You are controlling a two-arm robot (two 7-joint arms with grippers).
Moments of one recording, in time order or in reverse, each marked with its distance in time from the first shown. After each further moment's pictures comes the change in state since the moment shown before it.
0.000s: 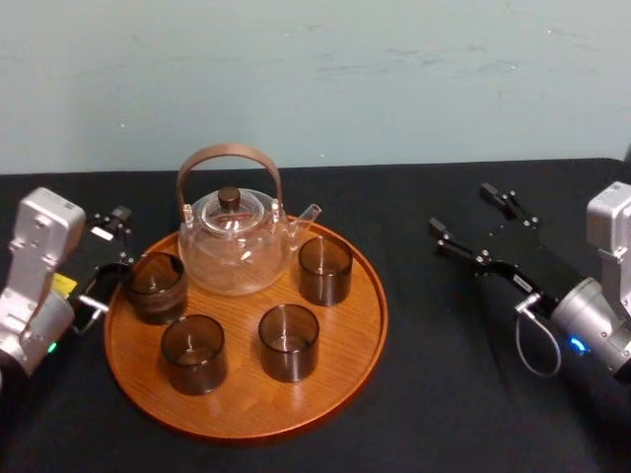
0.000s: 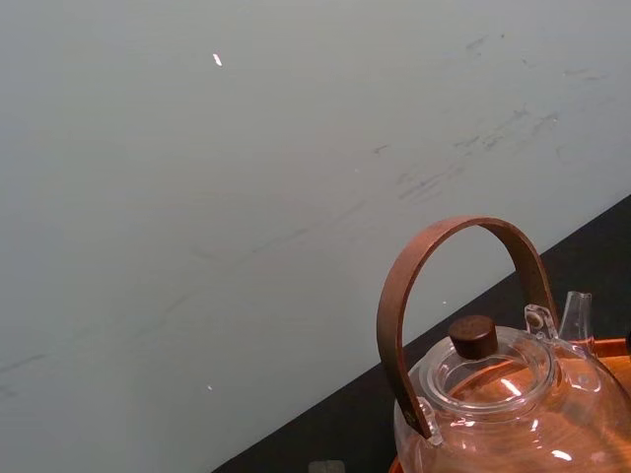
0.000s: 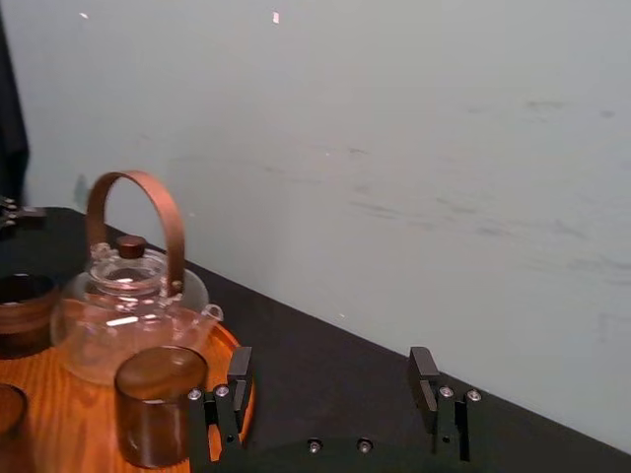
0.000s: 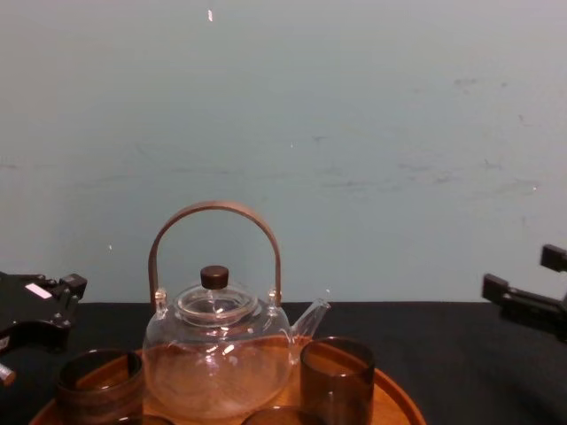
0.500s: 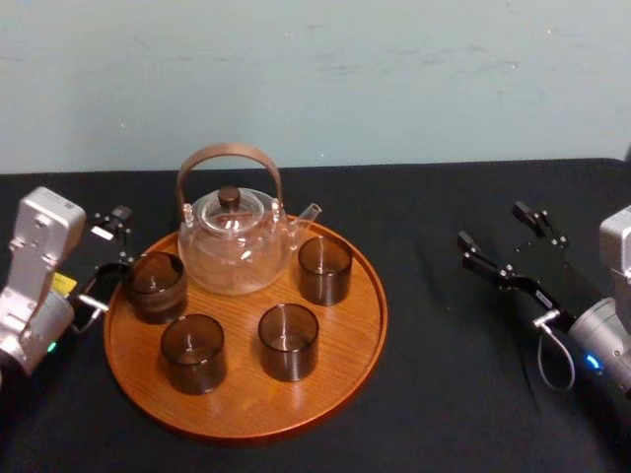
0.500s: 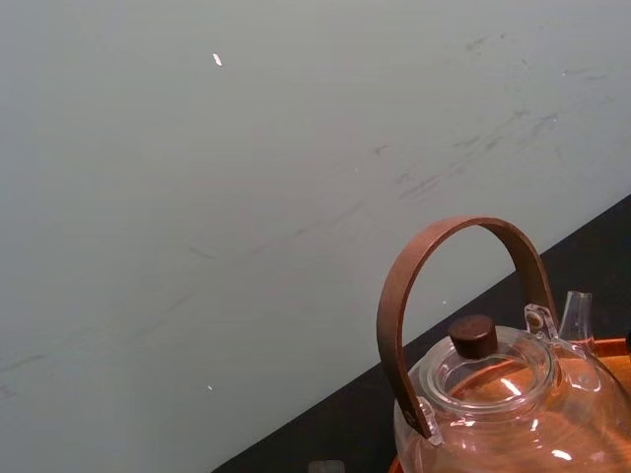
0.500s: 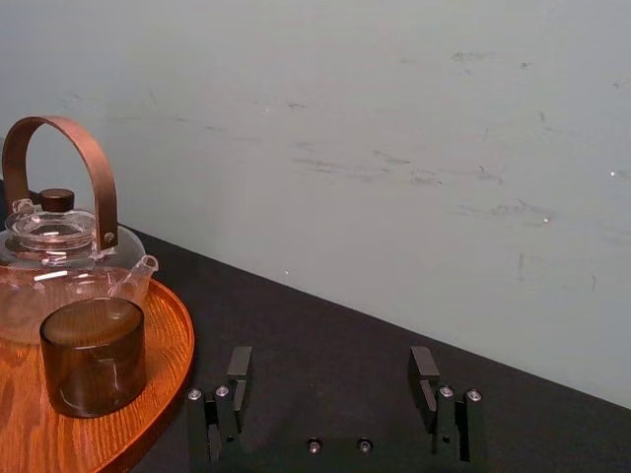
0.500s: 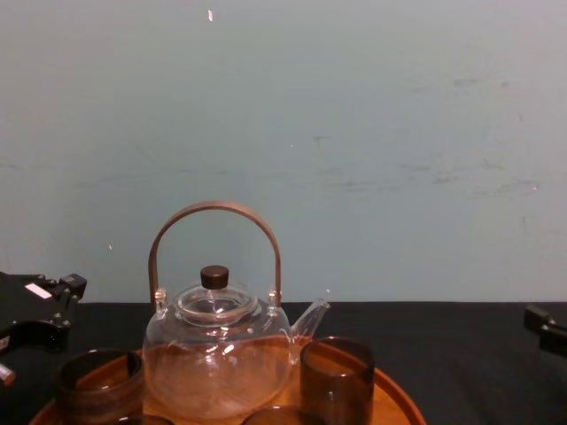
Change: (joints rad) left arm 0.000 0.000 0.000 0.000 0.000 0.000 0.000; right arm -0.052 -0.019 0.057 0.019 -0.070 -0.009 -0.087
